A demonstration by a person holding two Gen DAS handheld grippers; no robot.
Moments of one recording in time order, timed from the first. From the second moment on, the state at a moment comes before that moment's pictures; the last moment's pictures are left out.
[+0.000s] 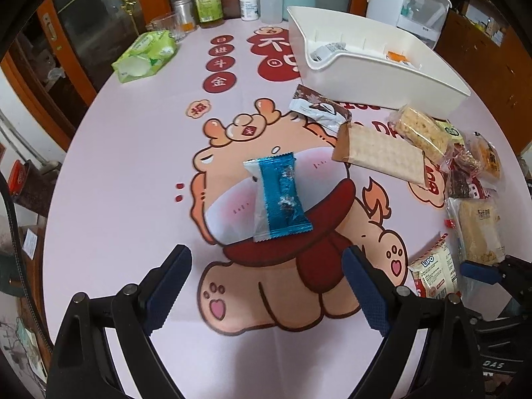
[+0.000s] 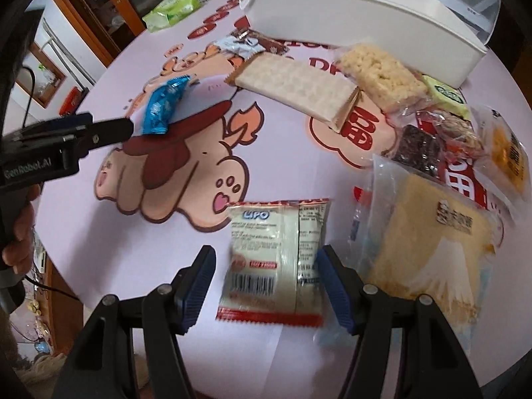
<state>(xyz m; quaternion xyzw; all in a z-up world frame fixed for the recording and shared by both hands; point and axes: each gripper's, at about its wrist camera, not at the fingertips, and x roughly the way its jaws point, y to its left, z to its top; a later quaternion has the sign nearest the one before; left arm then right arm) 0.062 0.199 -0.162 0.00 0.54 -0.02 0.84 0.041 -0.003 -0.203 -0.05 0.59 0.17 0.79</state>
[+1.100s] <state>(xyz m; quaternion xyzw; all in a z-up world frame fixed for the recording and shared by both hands) 0.129 0.188 -0.210 -0.03 0.59 0.03 0.81 0.084 0.011 -0.185 -0.09 0.59 0.24 0.76</state>
